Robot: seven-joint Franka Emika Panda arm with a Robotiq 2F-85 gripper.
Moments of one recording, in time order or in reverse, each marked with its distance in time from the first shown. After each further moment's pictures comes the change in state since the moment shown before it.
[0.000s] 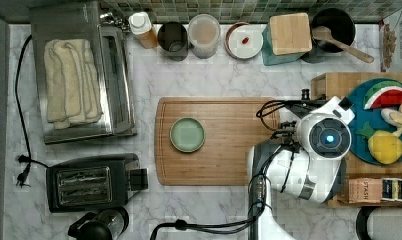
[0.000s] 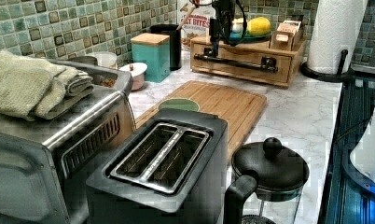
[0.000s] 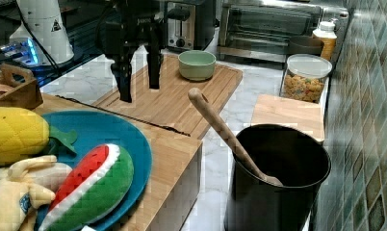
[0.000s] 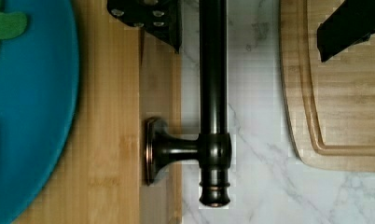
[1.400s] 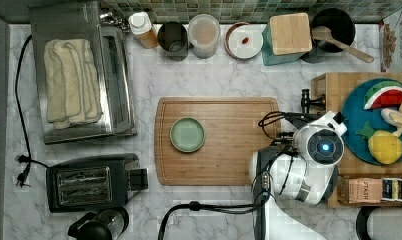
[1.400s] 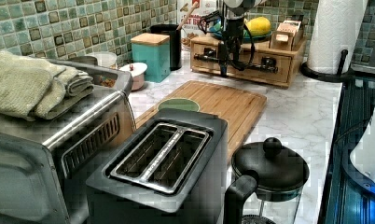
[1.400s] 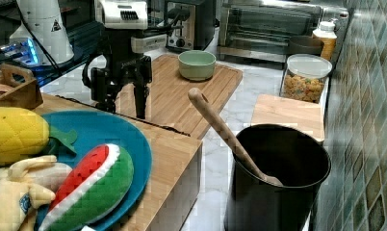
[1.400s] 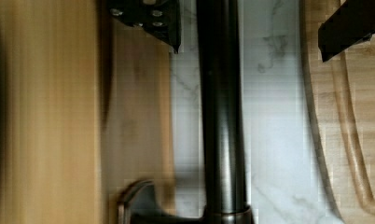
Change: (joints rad) arm -0.059 0.114 0.010 -0.076 0.022 0.155 0.000
